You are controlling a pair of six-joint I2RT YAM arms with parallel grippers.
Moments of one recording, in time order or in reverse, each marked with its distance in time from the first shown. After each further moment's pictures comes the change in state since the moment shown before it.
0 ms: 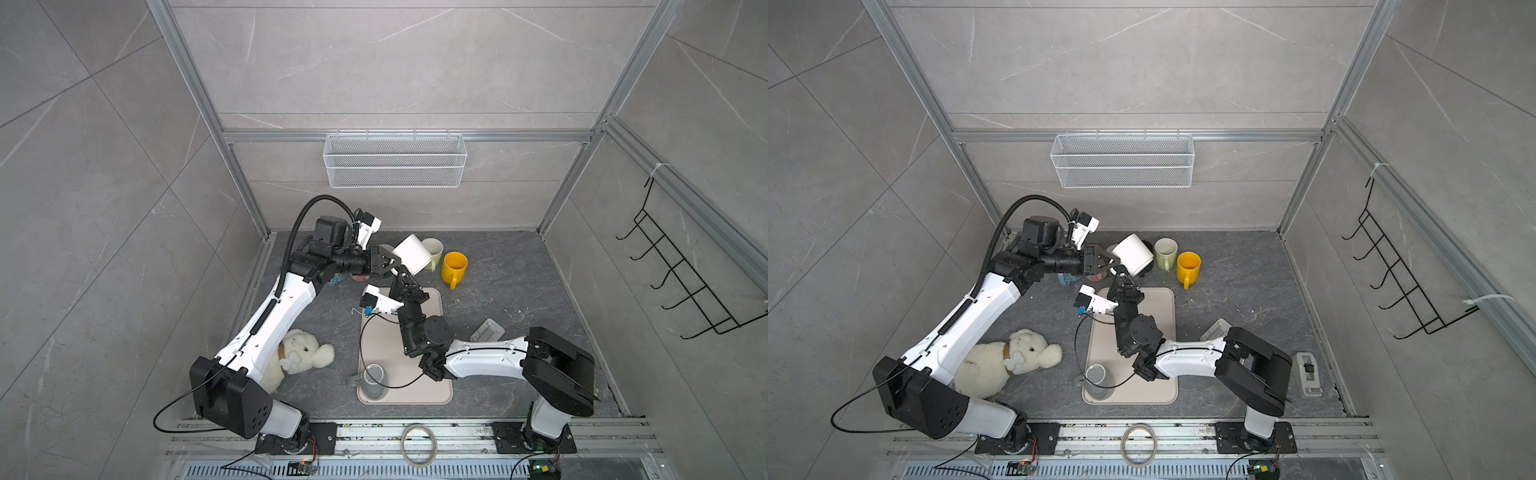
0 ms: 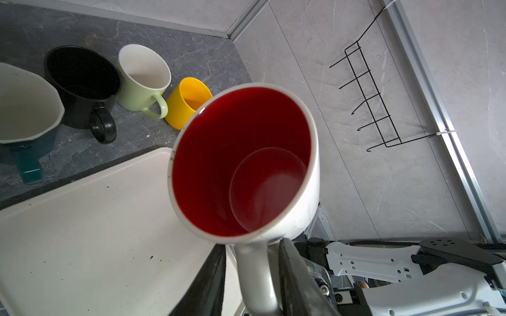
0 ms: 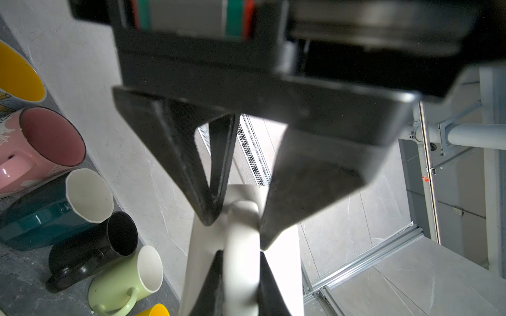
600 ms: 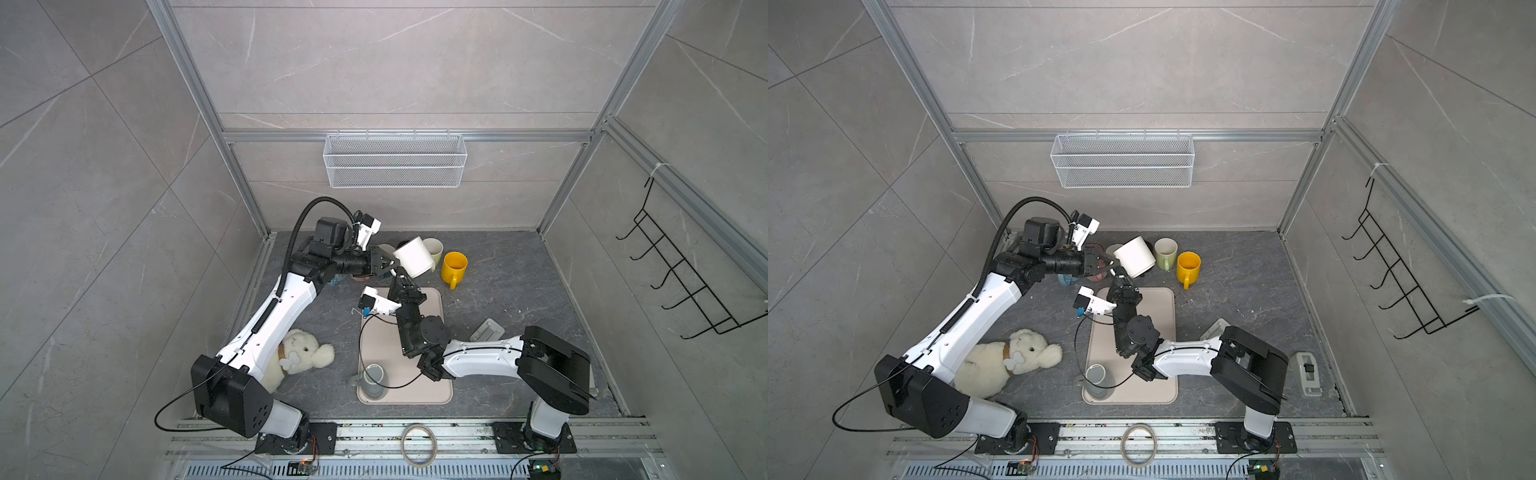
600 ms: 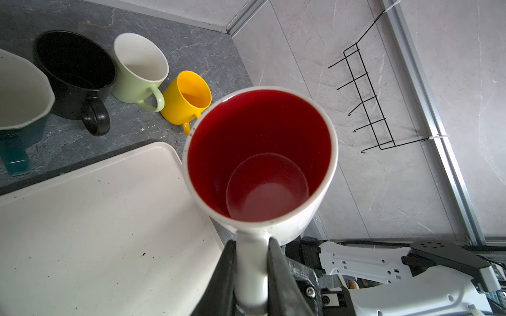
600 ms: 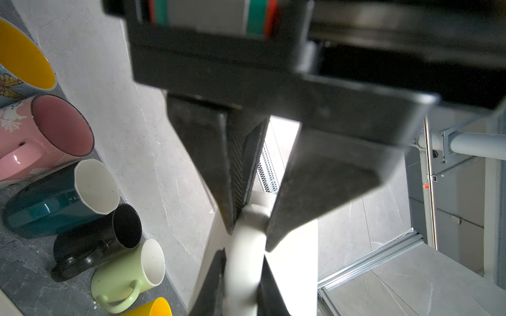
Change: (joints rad) left arm 0.003 -0.011 -0.031 0.026 0.002 -0.029; right arm 0.000 0.021 0.004 -0.008 0.007 -0.018
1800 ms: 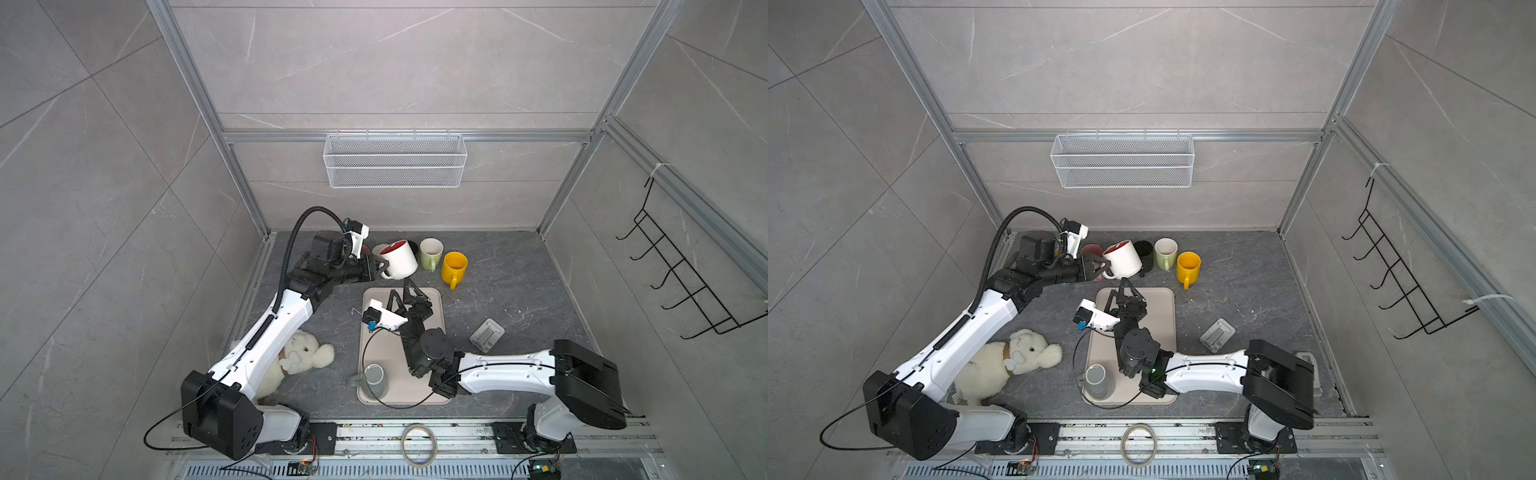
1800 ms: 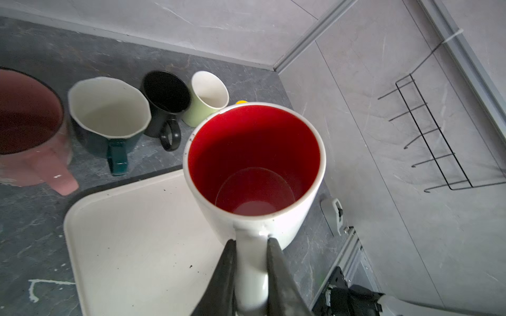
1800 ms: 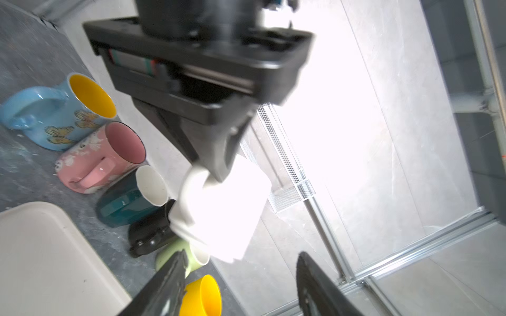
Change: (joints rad) left arm -0.005 -0.101 -0.168 0.163 -0.283 -0.026; right arm 0.114 -0.222 -0.076 -0.385 0.103 0.441
